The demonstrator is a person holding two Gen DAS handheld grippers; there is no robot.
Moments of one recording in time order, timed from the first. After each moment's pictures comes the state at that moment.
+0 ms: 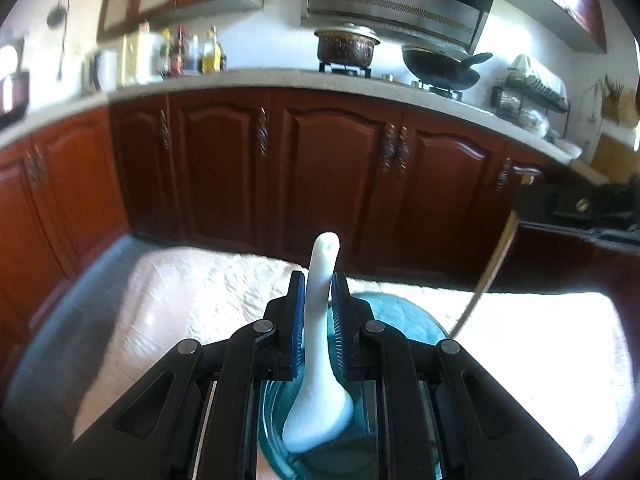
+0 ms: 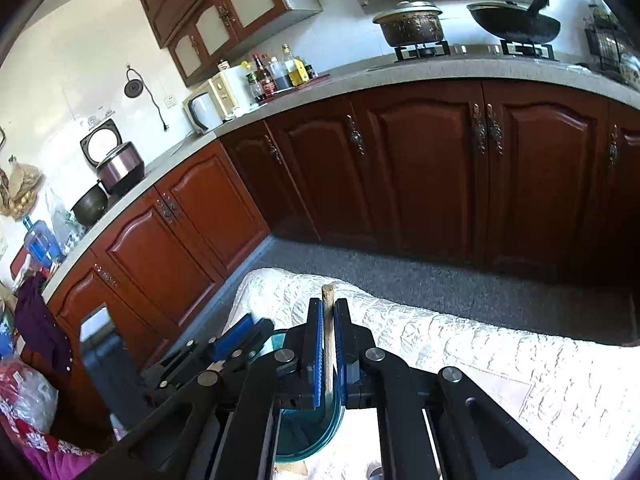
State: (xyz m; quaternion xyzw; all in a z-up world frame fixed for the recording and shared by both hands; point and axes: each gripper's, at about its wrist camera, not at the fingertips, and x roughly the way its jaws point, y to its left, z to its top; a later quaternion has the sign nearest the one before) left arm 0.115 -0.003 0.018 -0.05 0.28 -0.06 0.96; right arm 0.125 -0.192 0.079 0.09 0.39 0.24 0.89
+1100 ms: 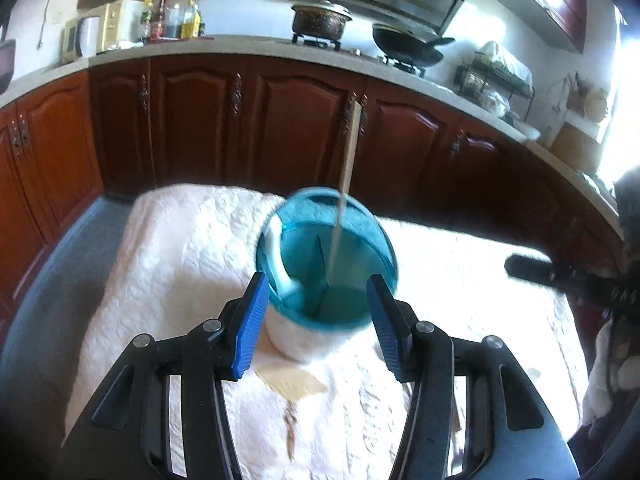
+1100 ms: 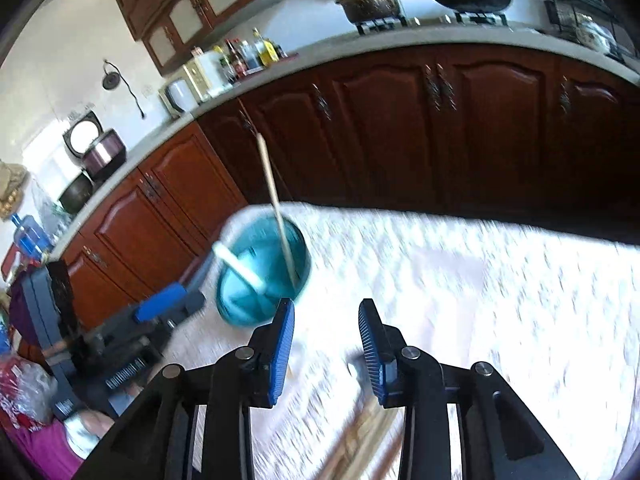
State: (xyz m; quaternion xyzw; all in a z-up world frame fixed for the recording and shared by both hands) left arm 0.015 0.007 0.031 -0.07 0.34 -0.13 0.93; right arm 0.007 -0.246 0.045 0.09 0.44 0.19 0.87
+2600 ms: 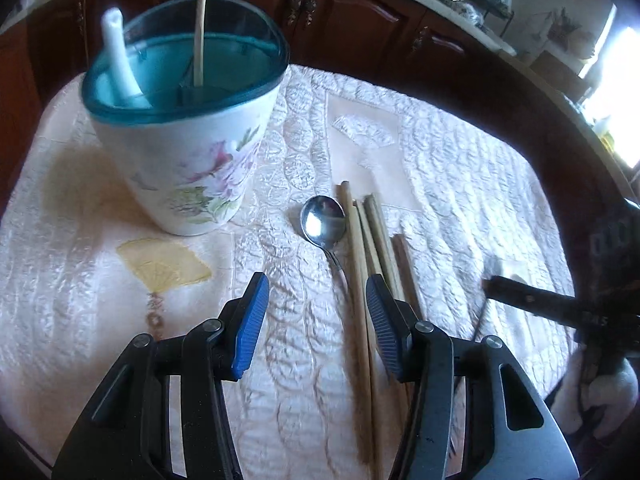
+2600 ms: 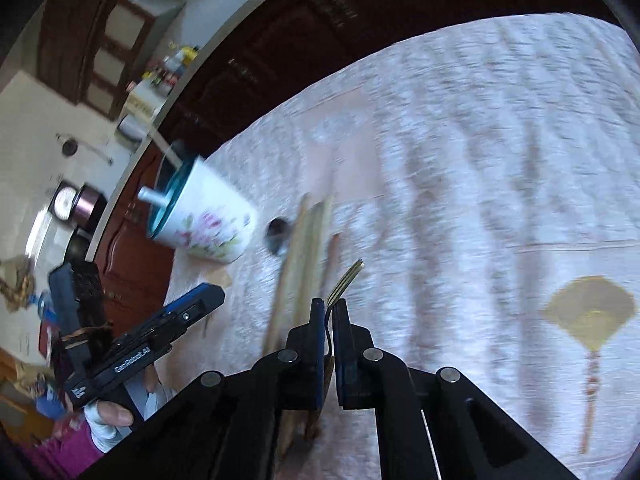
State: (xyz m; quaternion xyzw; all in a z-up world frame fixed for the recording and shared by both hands) left arm 0.006 -0.082 -0.057 -0.06 0.48 -0.20 0.85; right arm -0.062 -0.355 -0.067 0.28 0.49 0.14 0.81
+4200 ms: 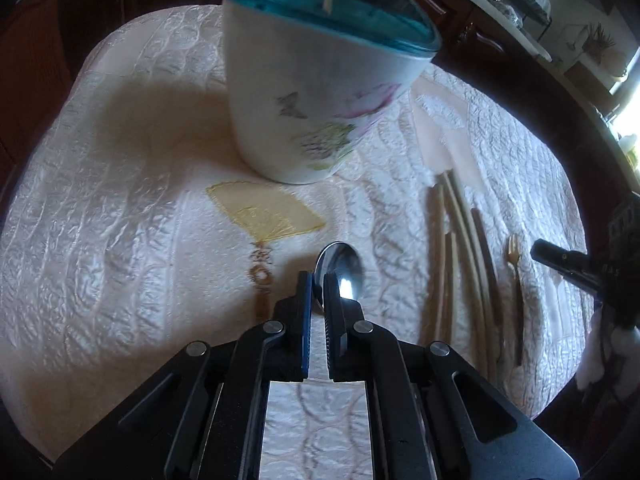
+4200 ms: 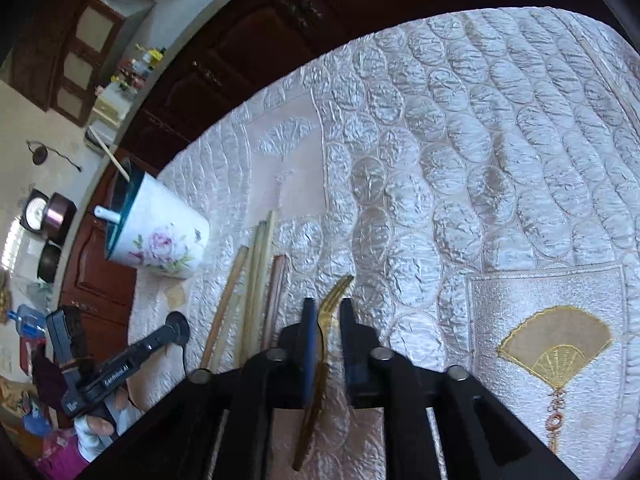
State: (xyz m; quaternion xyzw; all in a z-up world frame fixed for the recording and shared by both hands) left arm -0.007 -0.020 -0.077 -0.06 0.51 -0.16 0.84; right arm -0.037 -0.363 -0.079 0.24 0.53 0.11 0.81
